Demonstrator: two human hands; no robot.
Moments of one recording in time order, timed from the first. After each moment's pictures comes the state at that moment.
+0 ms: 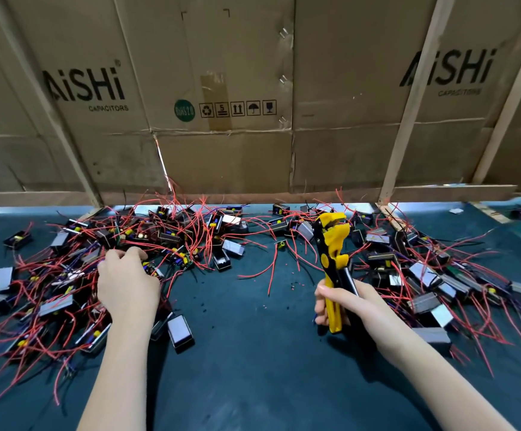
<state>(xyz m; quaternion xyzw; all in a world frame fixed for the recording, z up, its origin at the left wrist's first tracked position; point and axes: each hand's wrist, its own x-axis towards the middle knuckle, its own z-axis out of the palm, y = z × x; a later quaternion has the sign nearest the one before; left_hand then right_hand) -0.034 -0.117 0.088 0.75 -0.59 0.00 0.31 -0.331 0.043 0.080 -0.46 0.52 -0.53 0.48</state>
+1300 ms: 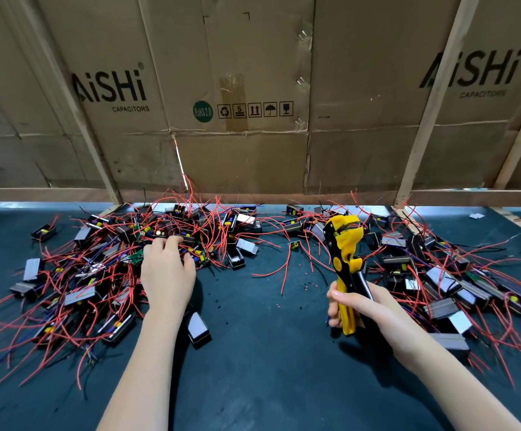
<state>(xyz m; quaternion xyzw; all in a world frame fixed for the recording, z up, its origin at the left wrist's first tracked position) -0.052 -0.126 0.075 0.64 -0.67 0.02 0.38 -0.331 0.046 0.082 -0.48 0.50 -0.53 0.49</state>
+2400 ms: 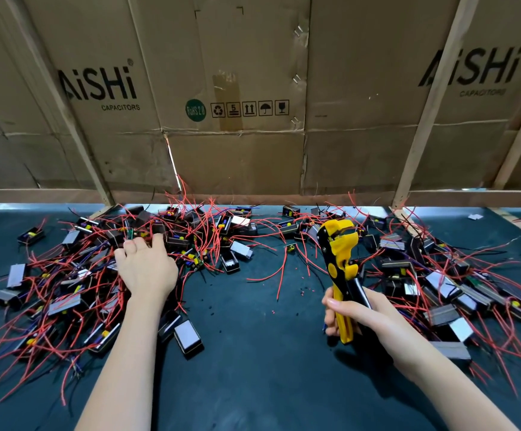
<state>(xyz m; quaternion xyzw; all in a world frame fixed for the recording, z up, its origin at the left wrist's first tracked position) -0.035 -0.173 0.069 0.73 -0.65 0.16 0.13 -0.334 0.042 0.079 -0.48 0.50 -0.52 0.50</state>
